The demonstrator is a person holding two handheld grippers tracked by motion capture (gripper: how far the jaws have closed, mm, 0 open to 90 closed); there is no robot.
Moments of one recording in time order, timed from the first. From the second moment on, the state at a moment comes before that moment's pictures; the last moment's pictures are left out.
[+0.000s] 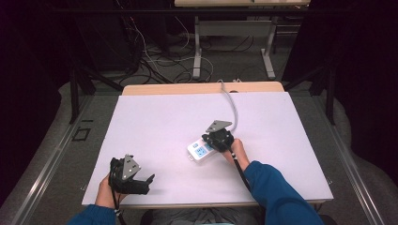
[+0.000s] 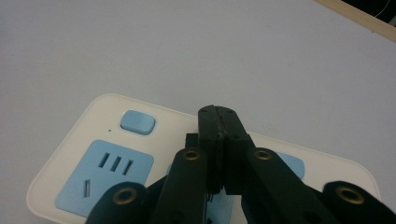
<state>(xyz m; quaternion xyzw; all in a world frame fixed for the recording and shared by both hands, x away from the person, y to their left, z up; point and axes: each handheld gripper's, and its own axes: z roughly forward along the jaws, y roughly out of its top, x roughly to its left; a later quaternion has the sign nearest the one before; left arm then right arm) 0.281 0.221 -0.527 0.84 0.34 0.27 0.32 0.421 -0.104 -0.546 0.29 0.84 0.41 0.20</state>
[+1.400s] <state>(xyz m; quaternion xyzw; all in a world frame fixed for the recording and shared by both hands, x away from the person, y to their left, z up) 0.280 0.221 -0.526 0.84 0.34 0.28 0.32 0.419 -0.108 -0.534 0.29 0.83 0.42 0.21</state>
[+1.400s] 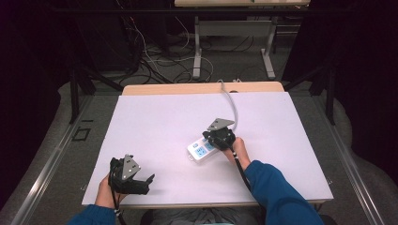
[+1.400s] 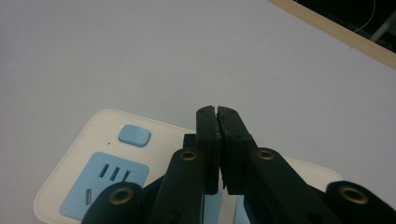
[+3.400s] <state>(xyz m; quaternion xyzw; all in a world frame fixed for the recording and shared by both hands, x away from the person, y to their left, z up) 0.278 0.222 -0.526 0.84 0.34 0.28 0.31 0.395 -0.138 -0.499 0.27 0.85 0.42 0.15</state>
